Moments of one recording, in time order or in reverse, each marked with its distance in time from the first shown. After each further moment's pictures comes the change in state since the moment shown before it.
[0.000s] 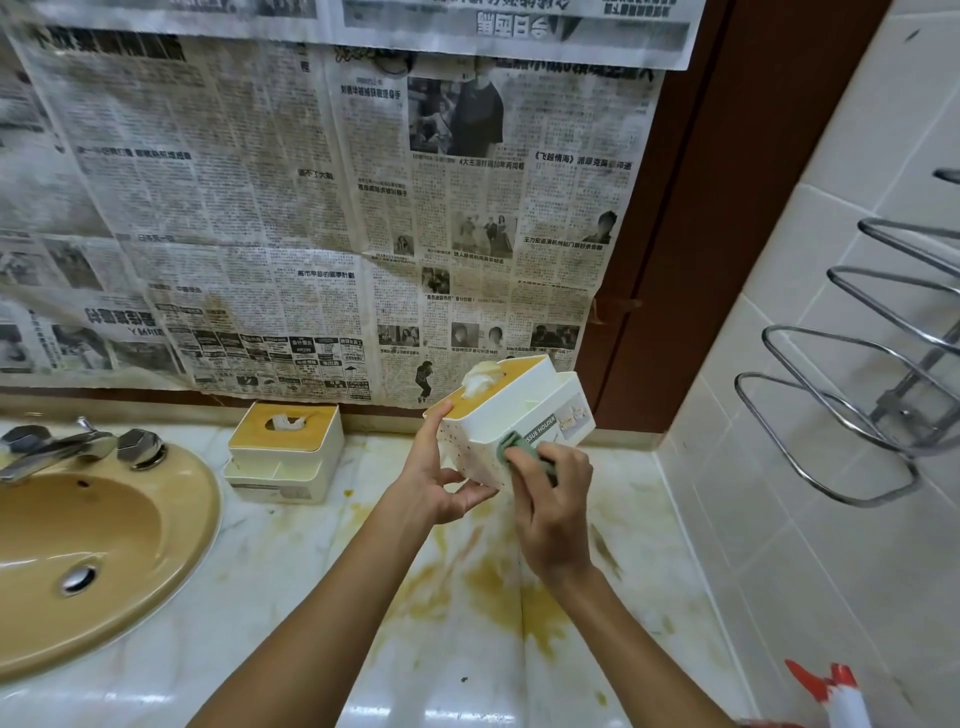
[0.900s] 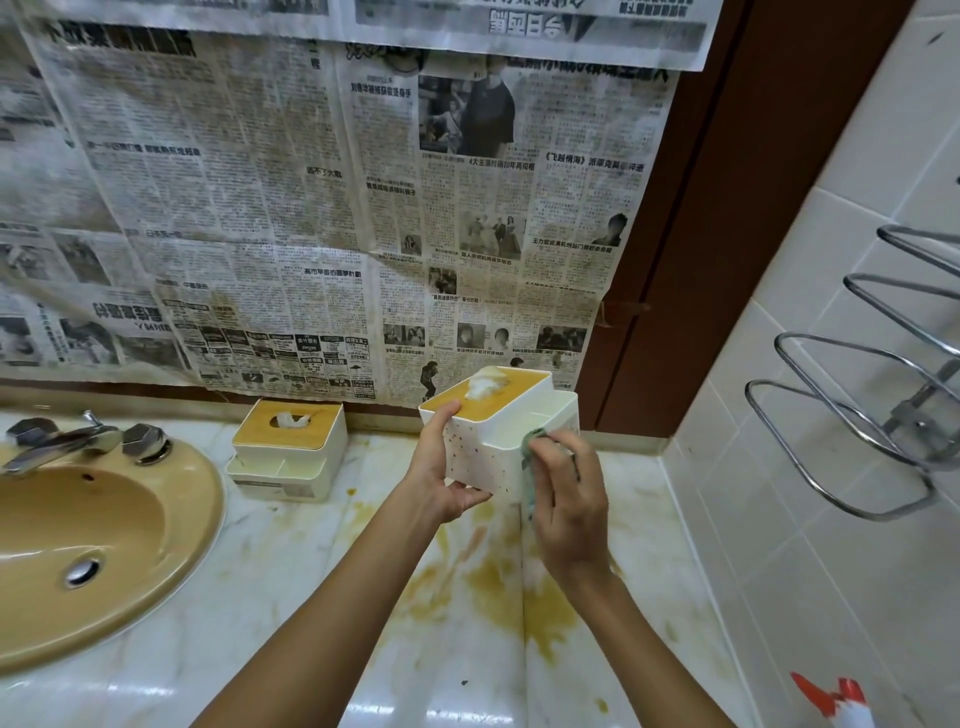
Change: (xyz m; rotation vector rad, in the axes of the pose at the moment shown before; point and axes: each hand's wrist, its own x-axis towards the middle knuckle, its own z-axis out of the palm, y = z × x) left_hand 0.004 -0.001 0.004 0.090 0.029 0.120; right_hand 0.014 0.000 -0.016 0.173 -0.052 0.107
